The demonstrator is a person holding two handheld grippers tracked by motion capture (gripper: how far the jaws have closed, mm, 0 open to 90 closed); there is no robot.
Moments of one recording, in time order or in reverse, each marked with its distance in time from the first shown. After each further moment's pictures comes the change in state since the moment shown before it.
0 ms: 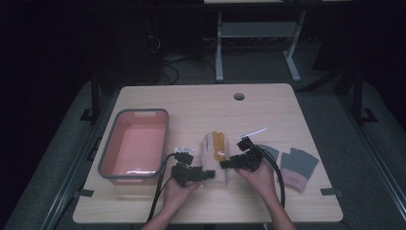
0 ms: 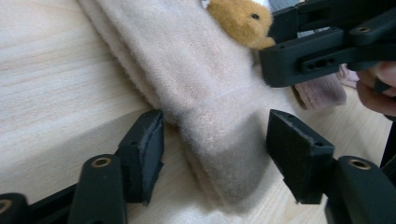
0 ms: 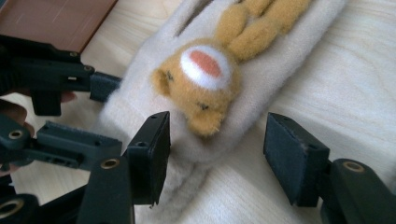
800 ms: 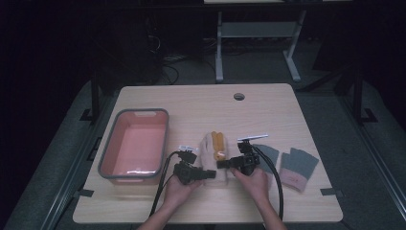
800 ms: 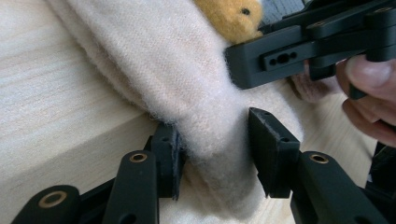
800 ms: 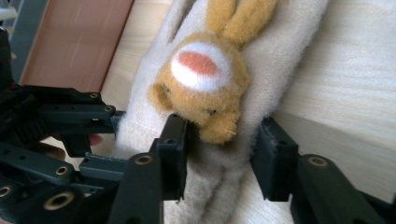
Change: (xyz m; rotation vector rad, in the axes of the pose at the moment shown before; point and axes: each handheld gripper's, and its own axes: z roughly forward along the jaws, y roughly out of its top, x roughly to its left) left arm 0.003 0.008 0.007 0.061 -0.038 0.021; right arm -0.004 -0.011 0.017 -0.046 0.119 0.285
